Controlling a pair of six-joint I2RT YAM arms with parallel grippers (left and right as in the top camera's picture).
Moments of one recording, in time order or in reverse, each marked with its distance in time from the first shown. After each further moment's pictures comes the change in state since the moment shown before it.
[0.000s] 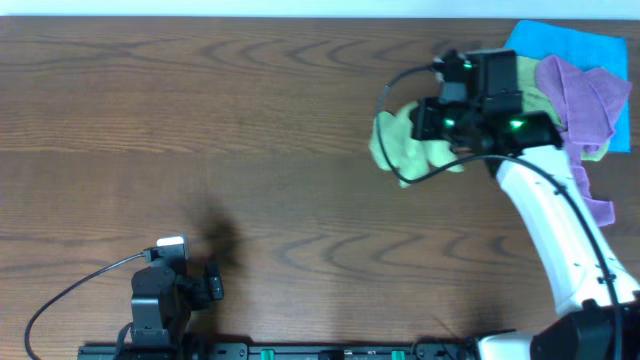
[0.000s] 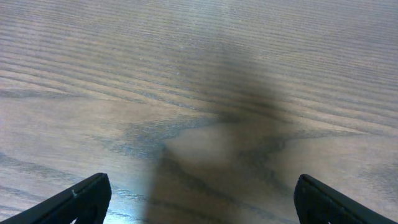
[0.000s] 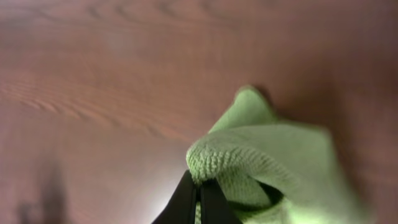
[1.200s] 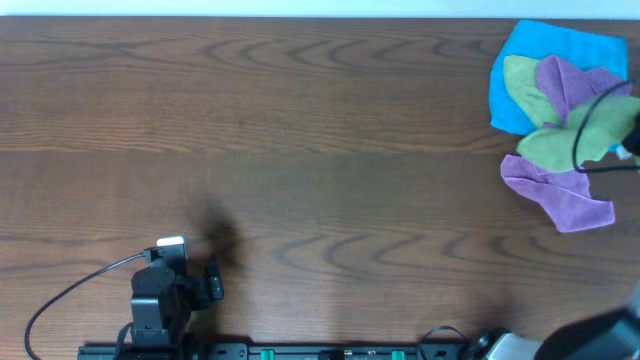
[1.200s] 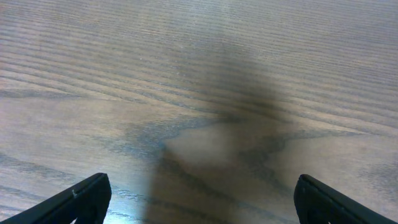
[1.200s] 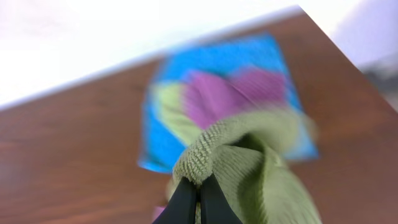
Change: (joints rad) left arm 0.000 0.000 0.000 0.000 0.000 0.000; right arm -0.894 -0.092 -0.003 0.111 -0.225 -0.309
